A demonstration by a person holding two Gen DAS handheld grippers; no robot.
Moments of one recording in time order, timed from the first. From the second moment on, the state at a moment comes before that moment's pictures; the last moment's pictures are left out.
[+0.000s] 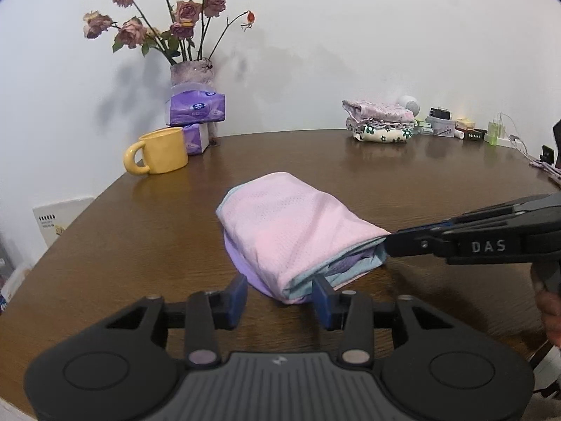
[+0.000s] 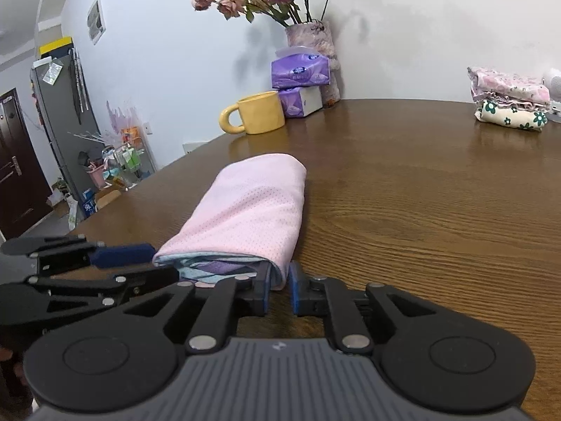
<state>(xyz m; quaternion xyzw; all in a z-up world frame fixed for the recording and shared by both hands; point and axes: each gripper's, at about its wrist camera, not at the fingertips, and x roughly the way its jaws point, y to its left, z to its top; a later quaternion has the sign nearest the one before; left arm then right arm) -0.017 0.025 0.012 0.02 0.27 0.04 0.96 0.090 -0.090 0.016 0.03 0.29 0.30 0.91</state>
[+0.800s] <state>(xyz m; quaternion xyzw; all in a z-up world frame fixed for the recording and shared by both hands) -0.016 0.003 0.024 0.07 0.27 -0.06 0.96 0.099 -0.121 0.022 0.03 0.30 0.27 0.91</state>
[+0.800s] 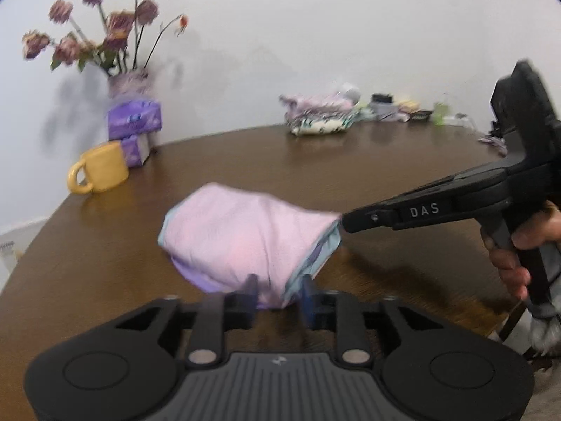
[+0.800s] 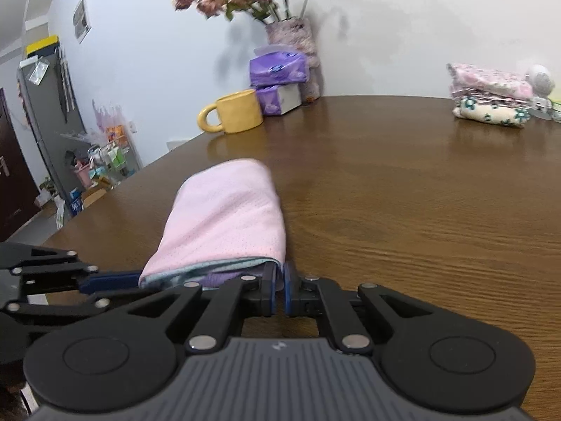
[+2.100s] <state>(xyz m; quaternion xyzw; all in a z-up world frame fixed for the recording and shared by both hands) 0.081 0.150 0.022 -0.12 0.36 -0.24 0.89 0.111 -0.130 0.025 0.24 0.36 0.17 0.89</state>
